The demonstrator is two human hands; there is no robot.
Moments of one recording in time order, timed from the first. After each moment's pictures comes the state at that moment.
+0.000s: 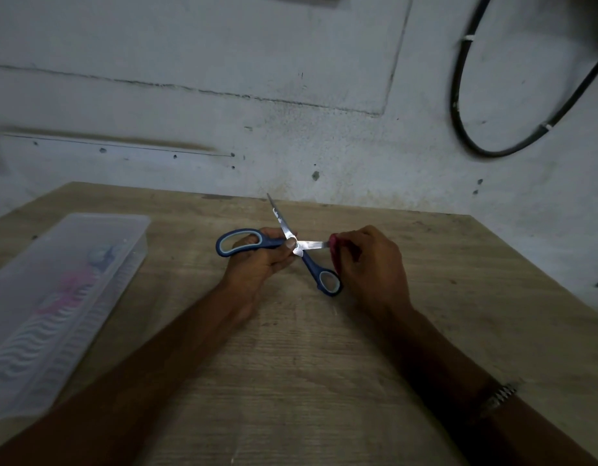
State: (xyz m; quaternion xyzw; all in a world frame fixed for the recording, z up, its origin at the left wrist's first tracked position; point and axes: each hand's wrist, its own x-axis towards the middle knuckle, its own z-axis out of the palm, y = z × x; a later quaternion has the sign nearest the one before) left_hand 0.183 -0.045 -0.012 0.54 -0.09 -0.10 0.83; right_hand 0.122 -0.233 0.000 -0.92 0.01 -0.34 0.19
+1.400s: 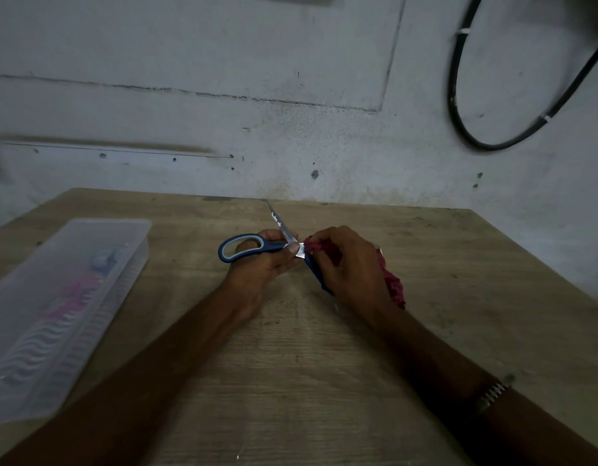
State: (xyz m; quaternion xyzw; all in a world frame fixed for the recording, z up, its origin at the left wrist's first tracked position) left_hand 0.187 -0.049 -0.019 0.55 -0.11 -0.11 0.82; right_hand 0.122 -0.211 -0.006 -0.89 -0.08 -0.35 0.29
